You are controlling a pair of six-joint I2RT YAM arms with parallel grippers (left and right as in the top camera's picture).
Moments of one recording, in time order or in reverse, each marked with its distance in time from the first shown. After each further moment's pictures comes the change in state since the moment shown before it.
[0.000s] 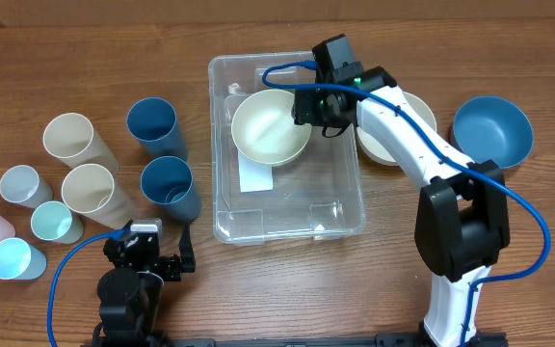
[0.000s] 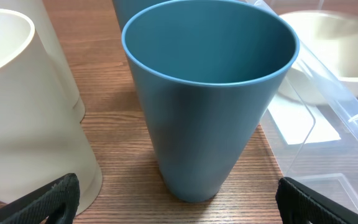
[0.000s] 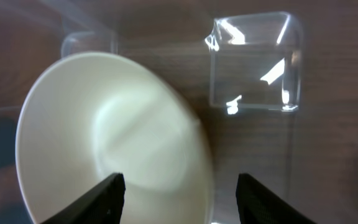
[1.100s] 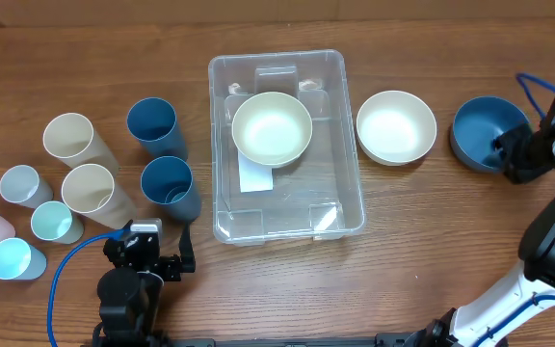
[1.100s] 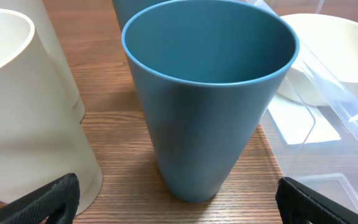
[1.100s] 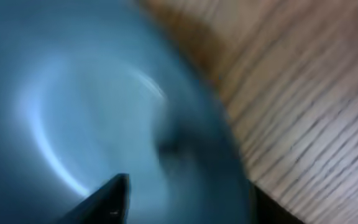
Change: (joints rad) left arm 0.000 0.000 0.000 0.000 0.000 0.000; right arm -0.908 -0.060 -0.289 -0.003 0.049 0.184
